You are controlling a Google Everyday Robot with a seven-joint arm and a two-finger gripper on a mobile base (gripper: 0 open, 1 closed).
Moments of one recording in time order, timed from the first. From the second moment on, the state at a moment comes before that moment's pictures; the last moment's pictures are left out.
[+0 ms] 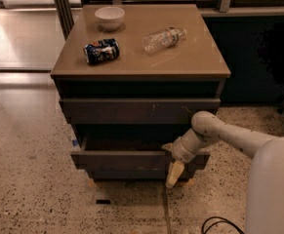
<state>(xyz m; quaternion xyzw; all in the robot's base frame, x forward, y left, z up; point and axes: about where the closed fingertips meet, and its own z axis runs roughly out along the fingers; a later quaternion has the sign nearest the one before) 0.563 -0.102 0.446 -0.65 0.69 0.28 0.15</state>
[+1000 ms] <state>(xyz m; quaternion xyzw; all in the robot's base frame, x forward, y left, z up) 0.548 -0.100 0.437 -0.64 0.69 0.31 0.15</state>
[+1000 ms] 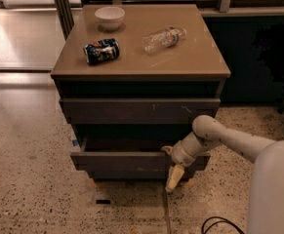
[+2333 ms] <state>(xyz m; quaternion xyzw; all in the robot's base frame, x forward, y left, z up) 0.455 -0.080 0.458 -0.65 0.65 0.36 0.14</state>
